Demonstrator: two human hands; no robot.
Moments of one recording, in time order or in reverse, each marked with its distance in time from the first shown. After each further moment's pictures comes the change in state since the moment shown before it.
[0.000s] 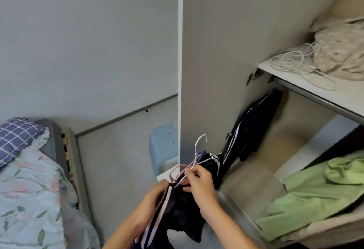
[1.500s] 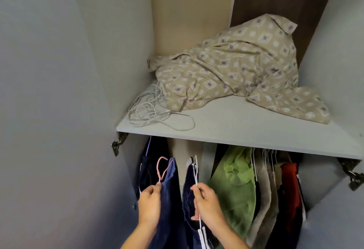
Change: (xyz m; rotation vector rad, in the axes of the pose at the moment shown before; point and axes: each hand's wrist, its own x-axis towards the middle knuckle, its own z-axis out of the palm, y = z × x) left_hand 0.225 0.147 0.333 0.331 -0.229 0.266; right_hand 0.150 -0.034 -0.299 -0.031 0.660 0.003
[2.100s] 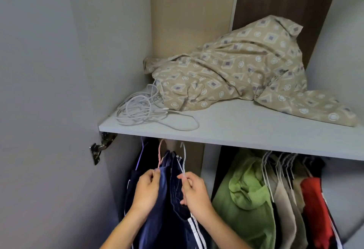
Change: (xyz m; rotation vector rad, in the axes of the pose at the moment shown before) left_hand 0.129 -0.002 0.038 0.105 -0.141 0.405; right_hand 0.131 0.024 0.045 -0.017 0.064 -0.328
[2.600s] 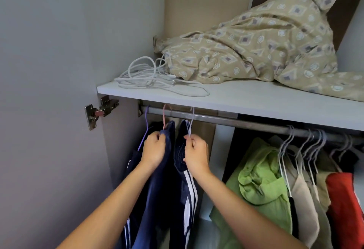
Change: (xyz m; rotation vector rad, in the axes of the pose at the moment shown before) left_hand 0.080 -0.012 0.029 0.098 0.176 0.154; right_hand 0.099 0.036 0.026 -0.075 0.221 -0.210
